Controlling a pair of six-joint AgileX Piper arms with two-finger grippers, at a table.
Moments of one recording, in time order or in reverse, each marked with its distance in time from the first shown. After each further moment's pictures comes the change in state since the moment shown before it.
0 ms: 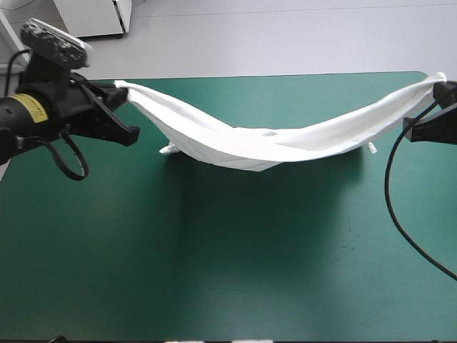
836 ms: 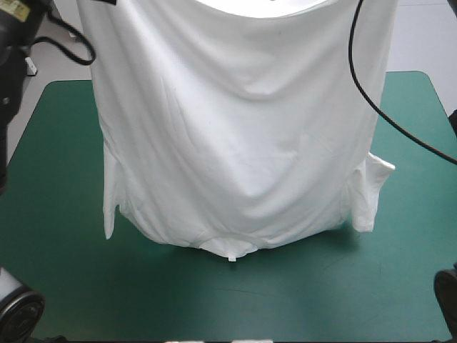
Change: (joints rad) left arm -0.002 0.304 -0.445 0.390 -0.635 0.094; right arm 0.000 0.513 -0.582 -0.101 -0.524 -0.074
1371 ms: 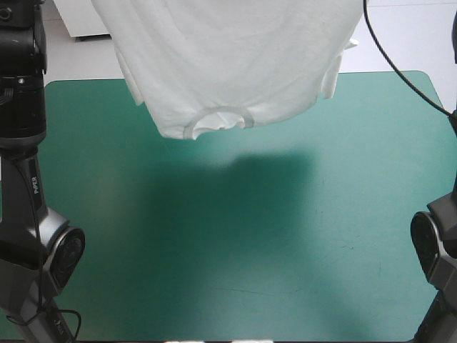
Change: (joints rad) left arm 0.223 0.285 -0.336 0.217 -0.551 -0.282; right arm -0.192 0.261 -0.264 0.113 -0.516 0.000
